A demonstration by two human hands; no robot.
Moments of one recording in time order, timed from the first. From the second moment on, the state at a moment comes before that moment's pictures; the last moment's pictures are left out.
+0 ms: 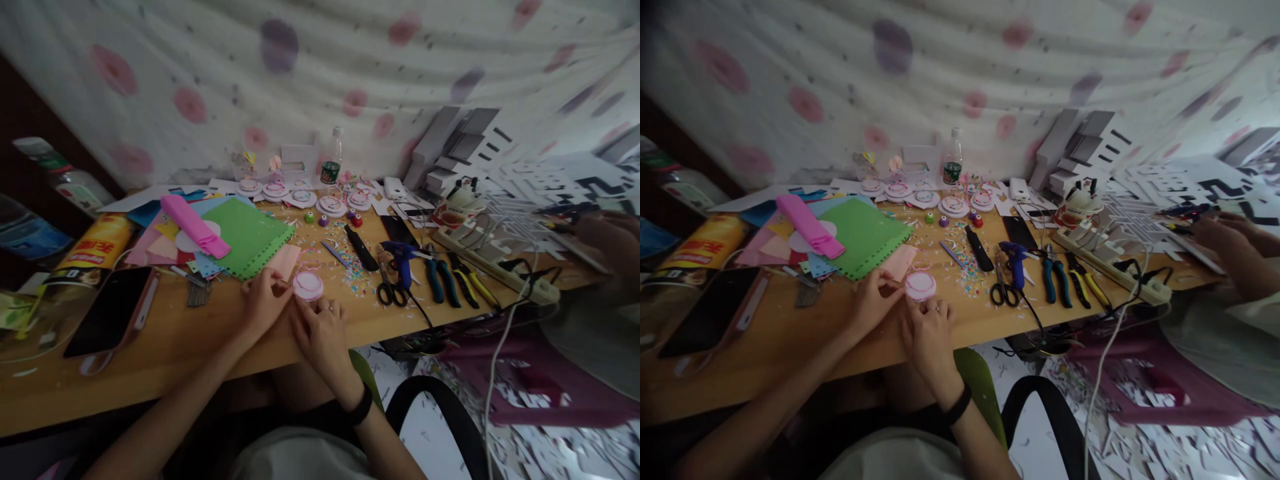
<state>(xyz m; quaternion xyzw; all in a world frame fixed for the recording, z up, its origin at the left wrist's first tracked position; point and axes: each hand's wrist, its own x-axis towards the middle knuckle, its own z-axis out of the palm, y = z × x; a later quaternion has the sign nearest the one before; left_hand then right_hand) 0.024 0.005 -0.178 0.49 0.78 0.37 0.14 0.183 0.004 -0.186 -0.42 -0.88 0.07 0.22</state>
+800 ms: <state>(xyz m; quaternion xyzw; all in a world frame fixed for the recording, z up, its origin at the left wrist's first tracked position) -0.015 -0.024 -0.159 0.33 0.64 0.64 0.28 0.188 0.006 -0.196 -0.44 -0.82 0.15 0.33</state>
